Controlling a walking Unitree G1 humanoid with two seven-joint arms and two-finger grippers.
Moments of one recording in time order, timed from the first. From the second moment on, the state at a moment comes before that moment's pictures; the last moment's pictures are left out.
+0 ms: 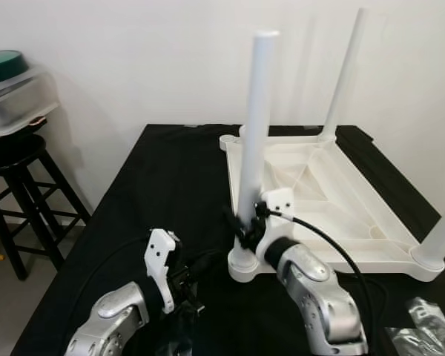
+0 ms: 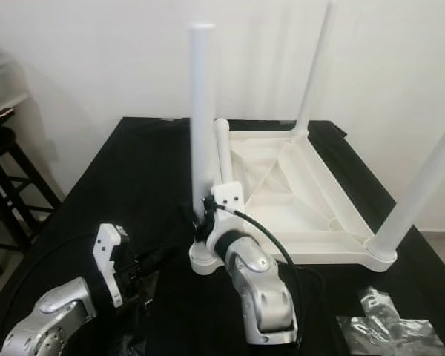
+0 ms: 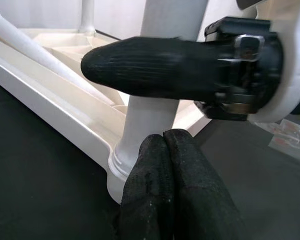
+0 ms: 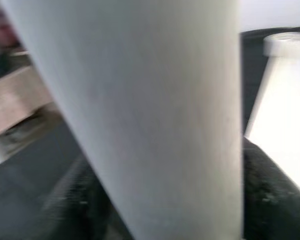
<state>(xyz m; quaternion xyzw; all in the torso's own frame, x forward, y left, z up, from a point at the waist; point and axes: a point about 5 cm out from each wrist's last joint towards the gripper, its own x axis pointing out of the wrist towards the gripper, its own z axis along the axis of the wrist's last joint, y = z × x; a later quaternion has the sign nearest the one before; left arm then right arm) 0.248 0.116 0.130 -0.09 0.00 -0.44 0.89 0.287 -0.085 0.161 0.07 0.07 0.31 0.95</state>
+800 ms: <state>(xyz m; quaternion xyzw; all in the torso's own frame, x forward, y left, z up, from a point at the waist) 0.250 0.114 0.128 -0.09 0.01 -0.44 0.90 0.338 -0.152 0.194 0.00 0.07 0.60 0.80</state>
